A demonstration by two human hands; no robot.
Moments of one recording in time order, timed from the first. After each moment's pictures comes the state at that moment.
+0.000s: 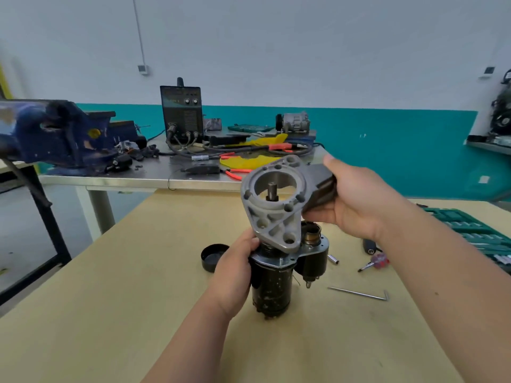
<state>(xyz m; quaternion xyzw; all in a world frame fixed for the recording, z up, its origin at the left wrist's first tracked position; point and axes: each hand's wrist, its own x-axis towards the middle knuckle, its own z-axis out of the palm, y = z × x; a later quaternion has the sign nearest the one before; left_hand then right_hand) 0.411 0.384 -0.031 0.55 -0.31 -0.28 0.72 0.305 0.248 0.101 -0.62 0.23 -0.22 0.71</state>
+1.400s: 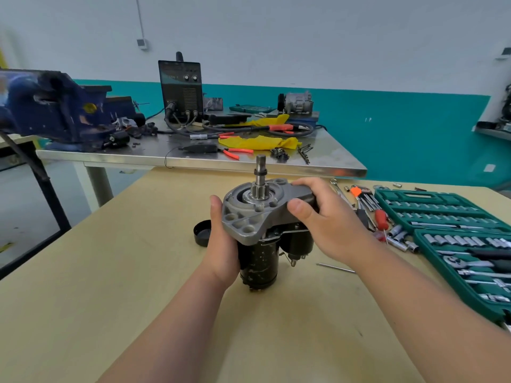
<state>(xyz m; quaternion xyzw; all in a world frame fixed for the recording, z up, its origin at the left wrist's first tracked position) 0.406 0.377 -0.033 0.46 -0.30 -0.26 0.79 0.290 0.238 0.014 -0.89 0.10 -0.28 0.36</state>
